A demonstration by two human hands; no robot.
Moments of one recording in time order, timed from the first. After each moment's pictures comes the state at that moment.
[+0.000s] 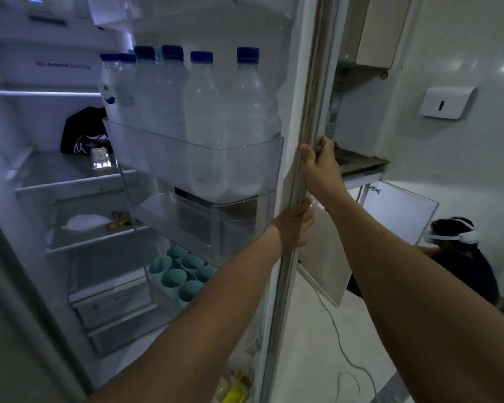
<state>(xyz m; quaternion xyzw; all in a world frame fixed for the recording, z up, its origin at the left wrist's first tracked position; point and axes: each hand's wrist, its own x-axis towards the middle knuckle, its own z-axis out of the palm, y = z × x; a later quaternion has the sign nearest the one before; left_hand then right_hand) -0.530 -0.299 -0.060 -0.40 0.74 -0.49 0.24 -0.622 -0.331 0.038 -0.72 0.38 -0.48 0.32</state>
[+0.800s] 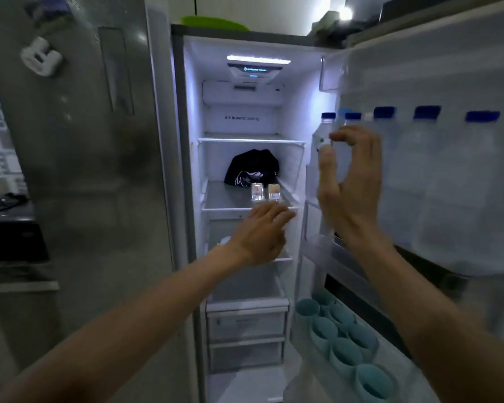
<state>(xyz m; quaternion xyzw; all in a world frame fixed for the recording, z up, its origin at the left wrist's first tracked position) -0.190 -0.030 -0.013 -0.67 0.64 -0.33 -0.18 -0.347 -0.118 0.085 -0.71 0.03 -0.69 0.15</state>
